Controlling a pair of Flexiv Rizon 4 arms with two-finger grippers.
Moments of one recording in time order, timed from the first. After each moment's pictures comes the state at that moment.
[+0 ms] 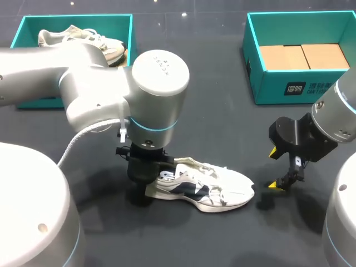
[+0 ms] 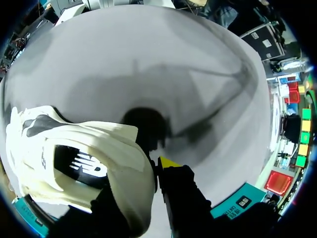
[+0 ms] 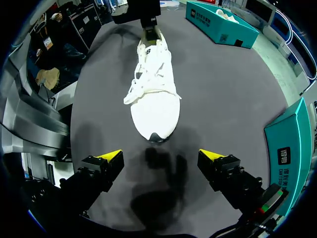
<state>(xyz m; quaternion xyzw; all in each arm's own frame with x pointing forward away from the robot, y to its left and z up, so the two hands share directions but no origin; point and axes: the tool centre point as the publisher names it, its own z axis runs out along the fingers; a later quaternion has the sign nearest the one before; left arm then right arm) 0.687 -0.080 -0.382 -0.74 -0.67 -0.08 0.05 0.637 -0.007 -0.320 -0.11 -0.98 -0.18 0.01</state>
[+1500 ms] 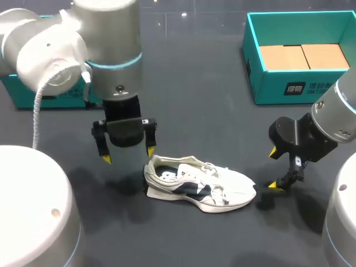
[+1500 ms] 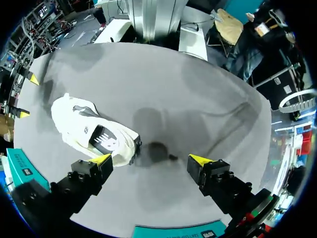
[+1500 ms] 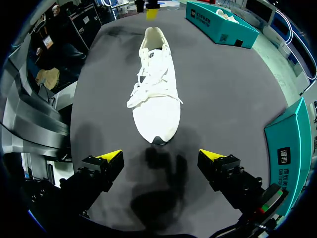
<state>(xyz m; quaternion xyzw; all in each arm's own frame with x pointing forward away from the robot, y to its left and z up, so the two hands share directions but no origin) 0.676 -0.051 -0.281 -0.60 -0.79 0.06 0.07 0.637 -0.007 -0.320 -0.11 -0.98 -0.18 0.01</state>
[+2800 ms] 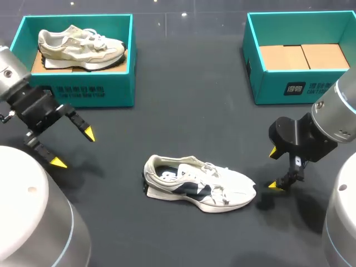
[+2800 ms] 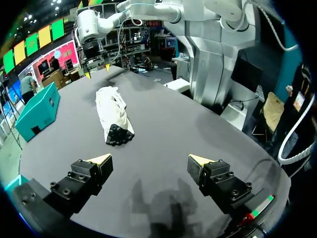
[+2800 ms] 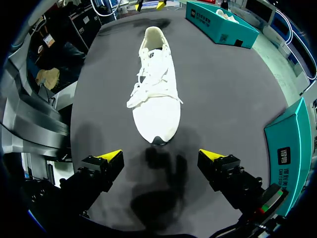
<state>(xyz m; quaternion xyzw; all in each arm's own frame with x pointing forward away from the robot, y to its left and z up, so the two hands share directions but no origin) 0.691 0.070 -0.304 -0.28 -0.86 0.41 0.11 0.637 -0.007 -0.320 -0.11 -0.98 -0.18 0.01</state>
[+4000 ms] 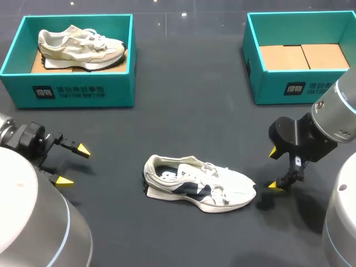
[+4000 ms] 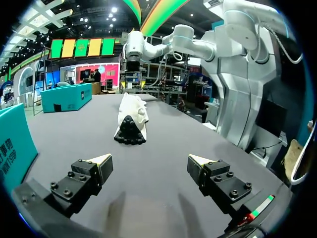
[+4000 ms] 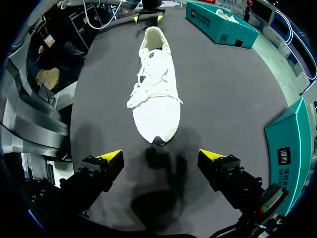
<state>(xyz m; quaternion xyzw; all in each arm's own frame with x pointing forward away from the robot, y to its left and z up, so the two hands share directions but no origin) 0.681 0.076 -0.365 -0.09 -0.81 0.56 0.12 0.637 -0.007 -0.320 -0.11 -0.98 -0.18 0.01</state>
